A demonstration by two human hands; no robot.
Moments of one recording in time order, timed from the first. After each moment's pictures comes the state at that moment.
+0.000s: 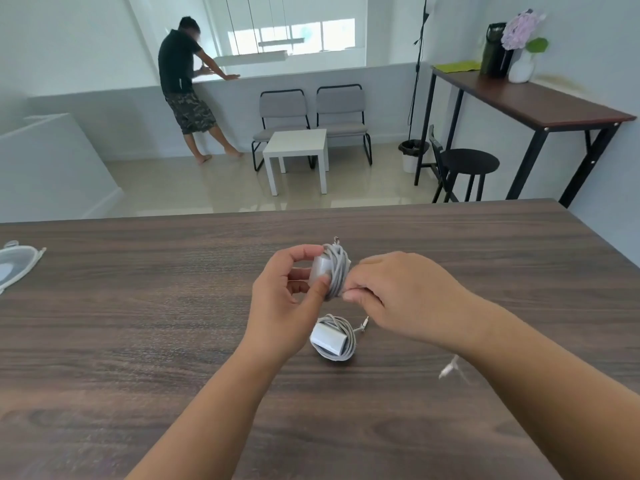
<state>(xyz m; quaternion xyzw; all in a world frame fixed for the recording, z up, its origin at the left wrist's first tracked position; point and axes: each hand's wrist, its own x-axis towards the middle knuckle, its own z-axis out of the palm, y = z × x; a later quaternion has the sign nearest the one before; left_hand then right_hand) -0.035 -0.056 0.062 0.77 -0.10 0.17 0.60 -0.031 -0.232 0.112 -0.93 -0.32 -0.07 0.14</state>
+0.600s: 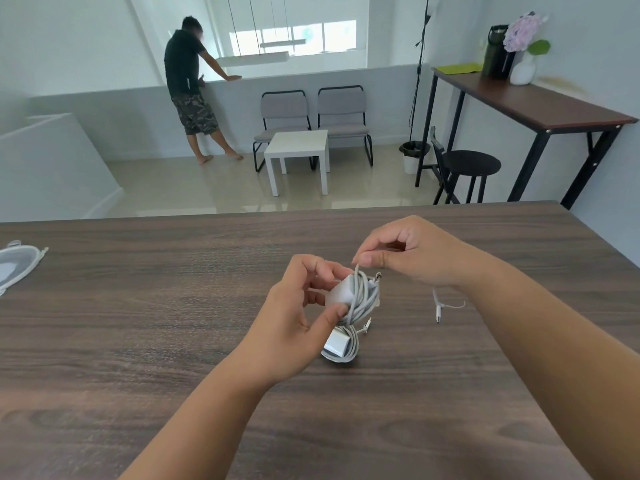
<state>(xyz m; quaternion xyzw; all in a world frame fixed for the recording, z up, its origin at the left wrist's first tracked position) -0.047 -0.044 0.067 0.76 -0.27 0.08 0.59 0.021 -0.257 0.115 -0.84 -0.29 0.05 0.45</state>
